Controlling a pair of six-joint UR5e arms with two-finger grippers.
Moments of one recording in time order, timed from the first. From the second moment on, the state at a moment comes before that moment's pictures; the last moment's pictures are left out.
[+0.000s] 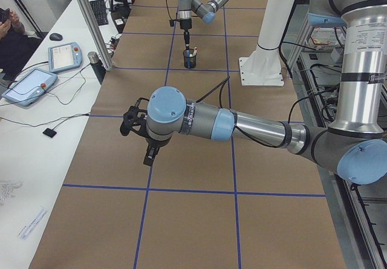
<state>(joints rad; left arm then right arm) -1.75 -1.58 -1.79 -1.58 -2.55 0.14 0.69 -0.99 1.53 -0.99 2.27 1.19</state>
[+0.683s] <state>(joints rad) -1.75 -1.58 -1.79 -1.58 -2.55 0.14 0.68 -0.99 1.53 -0.99 2.27 1.19</state>
